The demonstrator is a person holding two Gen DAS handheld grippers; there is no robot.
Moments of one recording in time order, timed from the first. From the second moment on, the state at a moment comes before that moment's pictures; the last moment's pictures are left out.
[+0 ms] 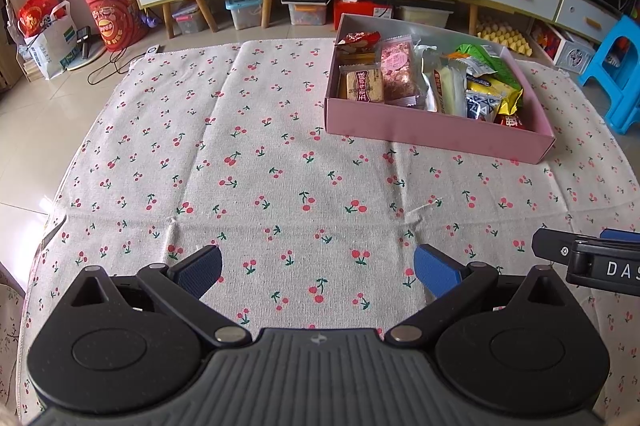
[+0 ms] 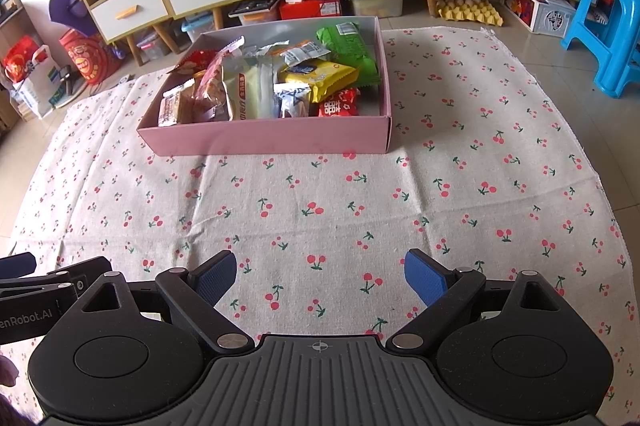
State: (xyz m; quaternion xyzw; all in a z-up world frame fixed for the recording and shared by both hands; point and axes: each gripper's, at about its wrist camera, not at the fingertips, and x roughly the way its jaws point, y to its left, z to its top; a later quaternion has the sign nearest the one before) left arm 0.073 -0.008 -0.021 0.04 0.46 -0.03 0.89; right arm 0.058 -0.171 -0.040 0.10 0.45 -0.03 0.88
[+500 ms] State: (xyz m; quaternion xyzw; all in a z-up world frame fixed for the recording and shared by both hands) left arm 0.071 -0.007 -0.023 0.04 0.46 -0.03 0.89; right arm 0.058 -0.170 -0.041 0.10 0.45 -0.03 0.88
